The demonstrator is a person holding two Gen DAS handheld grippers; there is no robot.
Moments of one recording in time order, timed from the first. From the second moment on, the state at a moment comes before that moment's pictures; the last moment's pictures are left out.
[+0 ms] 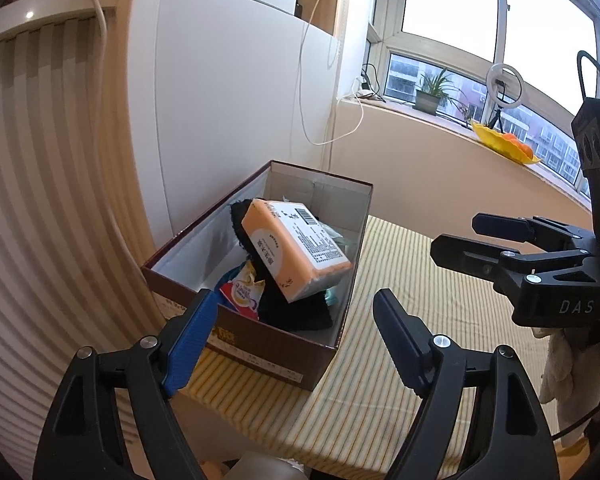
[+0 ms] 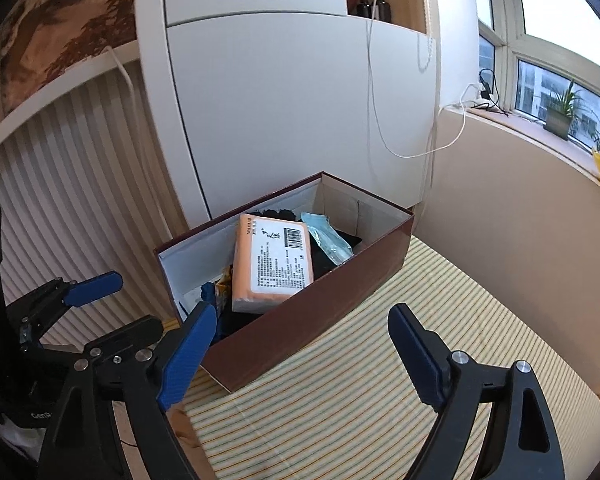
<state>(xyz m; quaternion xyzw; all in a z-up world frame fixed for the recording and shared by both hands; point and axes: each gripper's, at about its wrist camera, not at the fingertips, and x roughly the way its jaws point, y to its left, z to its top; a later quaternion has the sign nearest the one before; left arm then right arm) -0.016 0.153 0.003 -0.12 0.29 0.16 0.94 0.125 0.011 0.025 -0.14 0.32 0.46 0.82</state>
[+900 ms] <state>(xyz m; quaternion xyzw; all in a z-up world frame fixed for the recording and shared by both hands) -0.021 0.148 0.004 -0.12 0.29 0.15 0.94 0.124 0.007 0.018 -0.14 0.32 0.46 0.81</state>
